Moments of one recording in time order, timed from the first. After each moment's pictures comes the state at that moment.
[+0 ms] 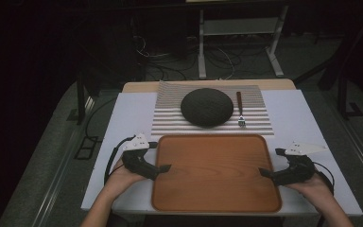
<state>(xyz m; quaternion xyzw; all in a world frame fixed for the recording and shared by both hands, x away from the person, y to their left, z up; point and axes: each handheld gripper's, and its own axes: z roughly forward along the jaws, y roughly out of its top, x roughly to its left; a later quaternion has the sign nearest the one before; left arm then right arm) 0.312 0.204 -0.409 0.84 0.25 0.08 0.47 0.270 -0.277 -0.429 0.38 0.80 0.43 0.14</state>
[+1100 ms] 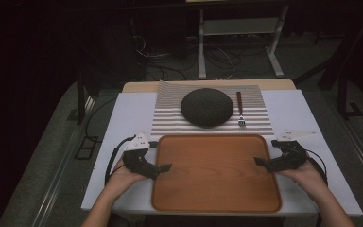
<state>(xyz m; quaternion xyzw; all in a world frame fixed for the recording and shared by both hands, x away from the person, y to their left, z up) 0.311 0.203 -0.411 0.84 0.25 0.08 0.47 0.306 -0.267 -0.423 0.41 0.81 0.40 0.12</state>
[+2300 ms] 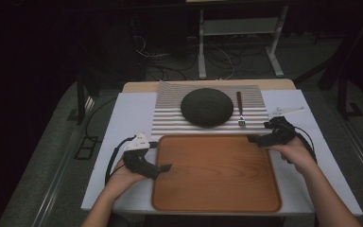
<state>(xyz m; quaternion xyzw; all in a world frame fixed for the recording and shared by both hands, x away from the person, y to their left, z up) 0.311 0.203 -0.412 0.84 0.25 0.08 0.48 0.374 -0.256 -0.410 0.44 0.80 0.40 0.13</state>
